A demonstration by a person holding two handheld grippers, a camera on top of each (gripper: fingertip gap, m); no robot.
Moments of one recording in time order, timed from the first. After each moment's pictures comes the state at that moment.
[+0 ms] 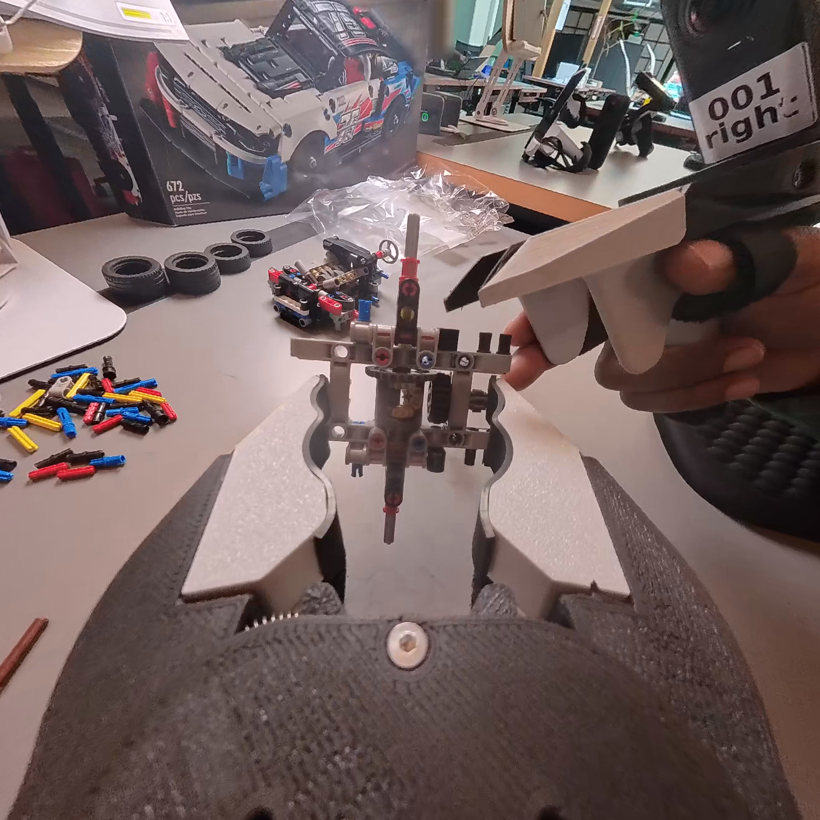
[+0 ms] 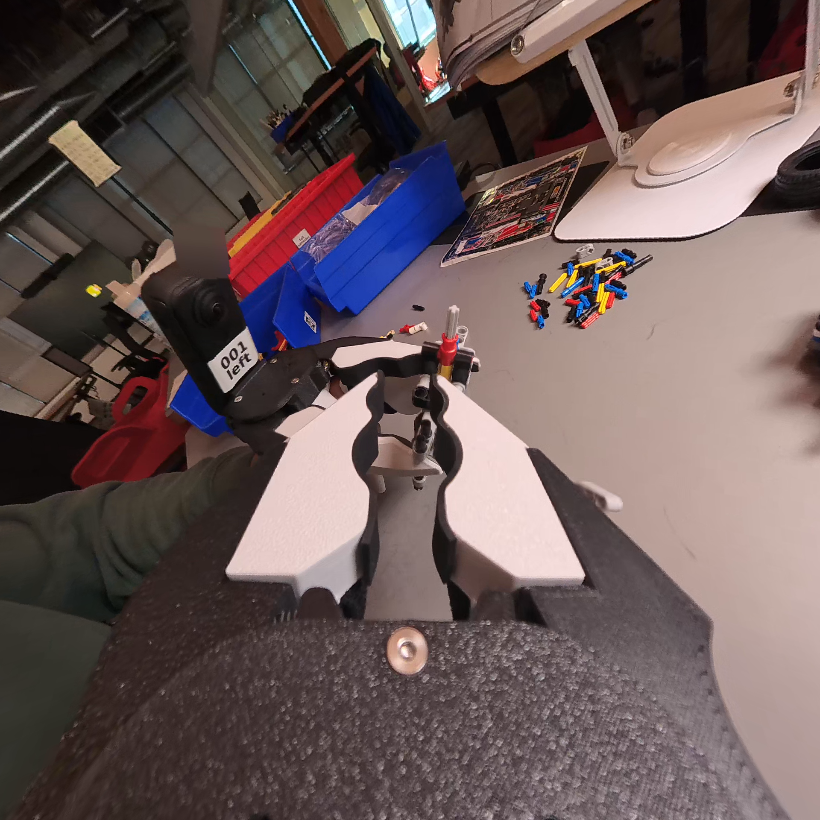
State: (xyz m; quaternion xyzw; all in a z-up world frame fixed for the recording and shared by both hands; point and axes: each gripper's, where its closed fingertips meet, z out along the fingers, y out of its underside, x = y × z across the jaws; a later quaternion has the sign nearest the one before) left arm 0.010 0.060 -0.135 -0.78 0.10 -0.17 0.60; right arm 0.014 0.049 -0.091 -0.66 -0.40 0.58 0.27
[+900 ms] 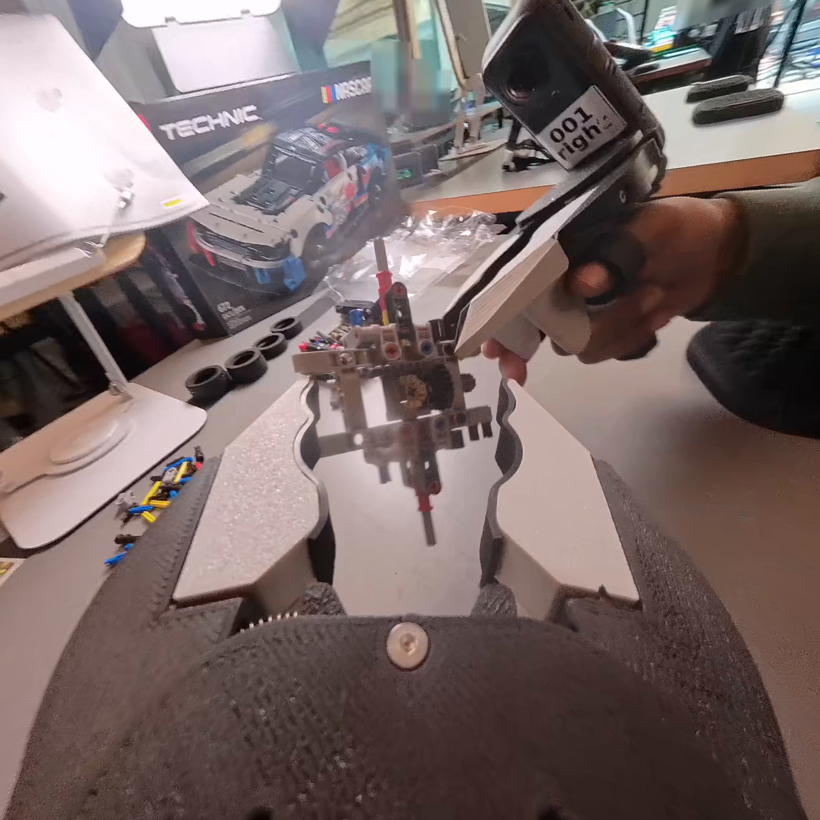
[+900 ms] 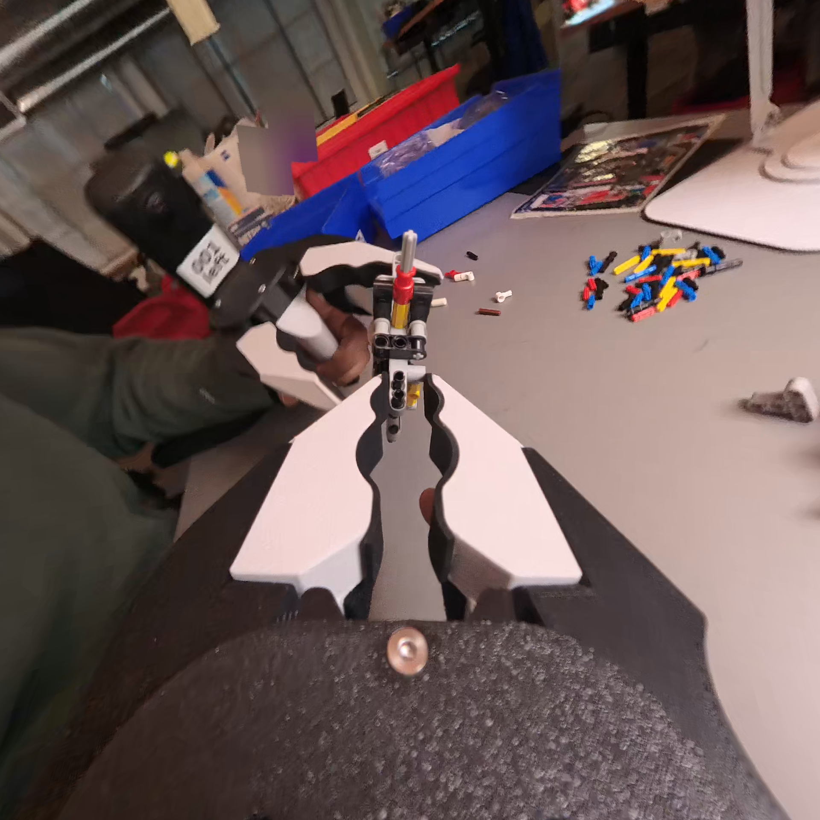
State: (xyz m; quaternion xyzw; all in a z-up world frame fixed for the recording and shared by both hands) left arm 0.015 0.034 -0.113 -0.72 0.22 -0.07 0.65; right arm 0.032 0.037 -0.114 -0.56 -0.53 0.59 0.23
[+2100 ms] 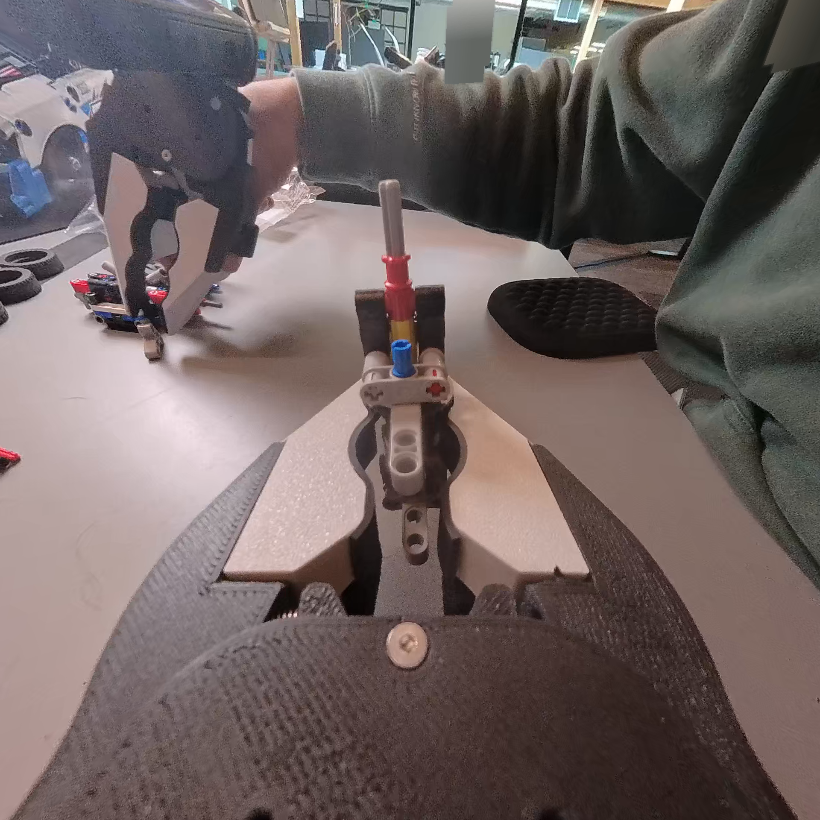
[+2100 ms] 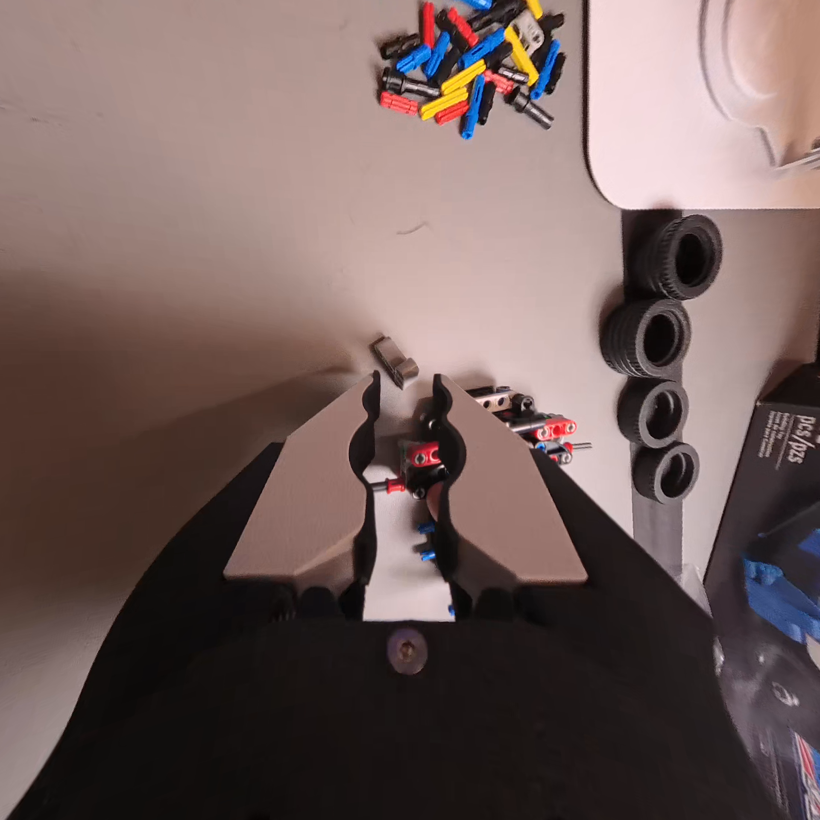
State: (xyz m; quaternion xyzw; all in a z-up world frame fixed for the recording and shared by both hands) left arm 0.031 -0.013 -0.146 -0.71 0.29 -0.30 0.56; right arm -0.019 0.198 -0.210 -0.47 -0.85 0.09 0.23
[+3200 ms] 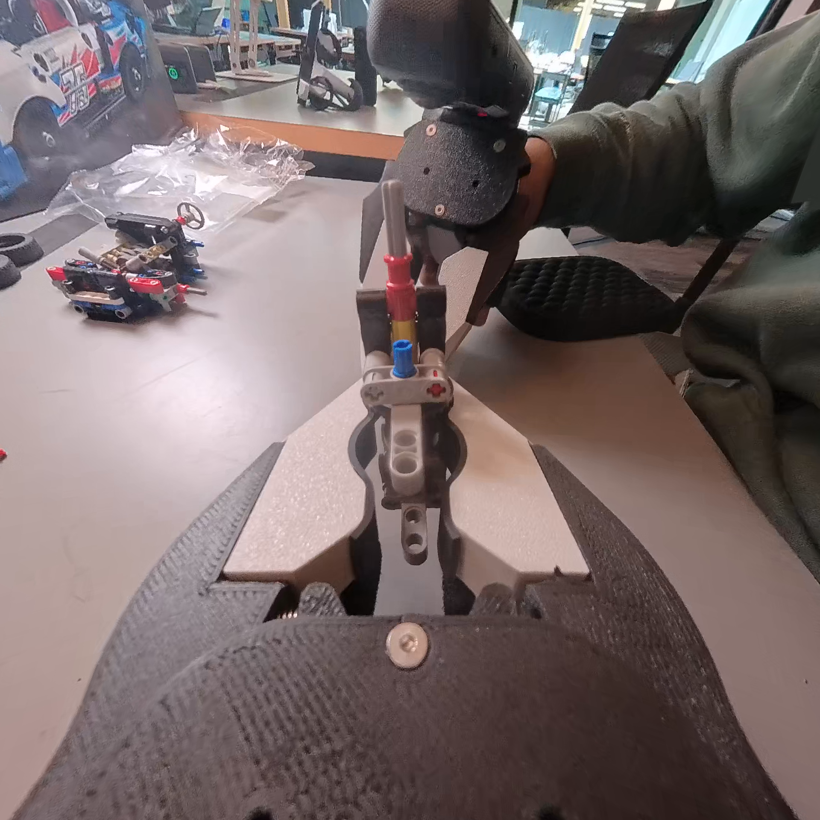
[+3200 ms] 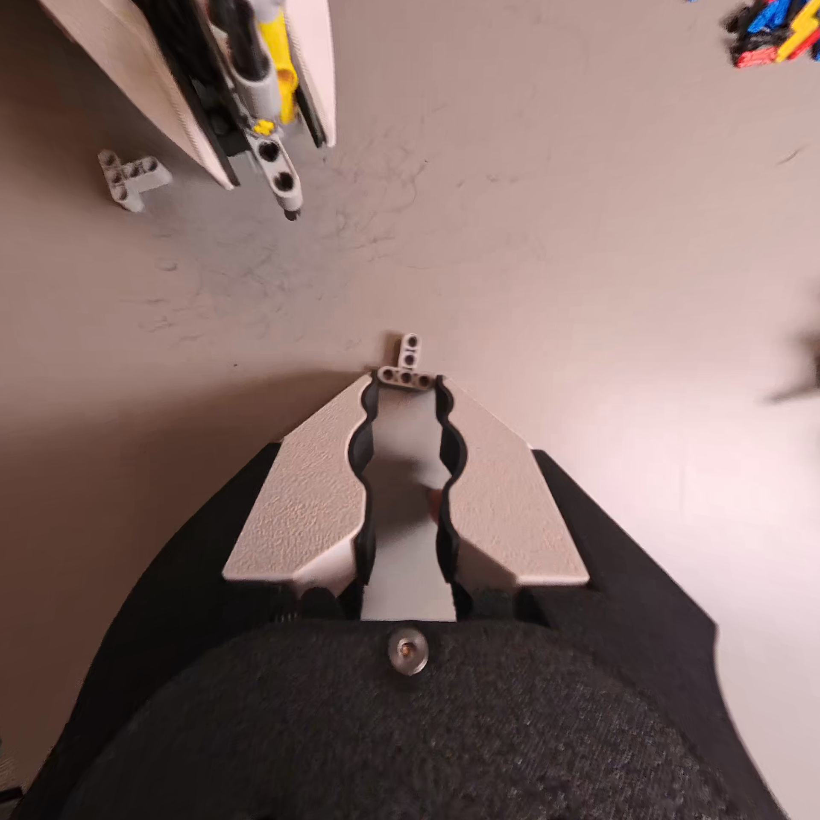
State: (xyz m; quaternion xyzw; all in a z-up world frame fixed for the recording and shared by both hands) left arm 0.035 -0.017 -0.152 -0.72 0.31 -0.29 0.55; right arm 0.065 0.024 -0.221 -0.58 -0.76 0.23 0.19
